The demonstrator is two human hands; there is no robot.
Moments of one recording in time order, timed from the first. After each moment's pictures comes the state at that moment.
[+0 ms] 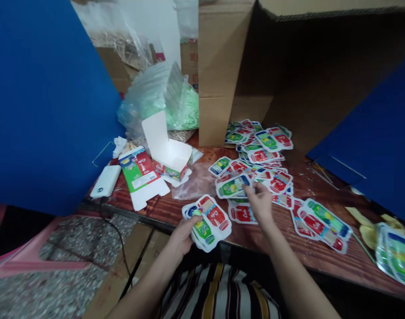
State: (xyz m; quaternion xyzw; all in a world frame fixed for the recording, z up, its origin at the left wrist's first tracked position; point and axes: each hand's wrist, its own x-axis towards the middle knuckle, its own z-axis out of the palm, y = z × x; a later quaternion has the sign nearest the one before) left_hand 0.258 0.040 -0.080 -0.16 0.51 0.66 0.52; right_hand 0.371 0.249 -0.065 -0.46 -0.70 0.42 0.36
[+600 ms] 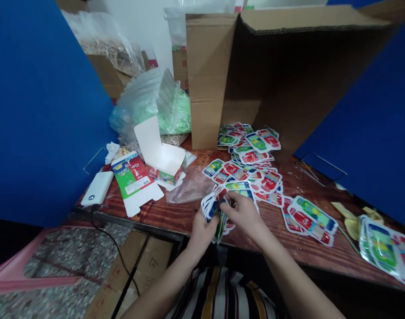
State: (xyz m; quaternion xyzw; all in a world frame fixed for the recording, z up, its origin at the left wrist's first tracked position) left_hand 0.295 0.083 -0.047 0.13 0.57 0.72 0.37; right_hand 0.372 0.190 0.000 -0.35 -0.85 0.36 0.15
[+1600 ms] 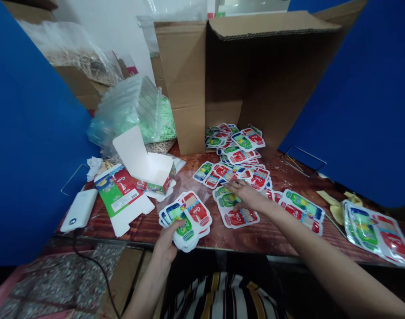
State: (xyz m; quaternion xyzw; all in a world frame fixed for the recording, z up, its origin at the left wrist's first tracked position) left_hand 0.236 0.051 -0.076 -0.16 0.53 0.69 0.46; right_hand 0.402 0.313 -0.050 -0.17 -0.98 0.14 -0.01
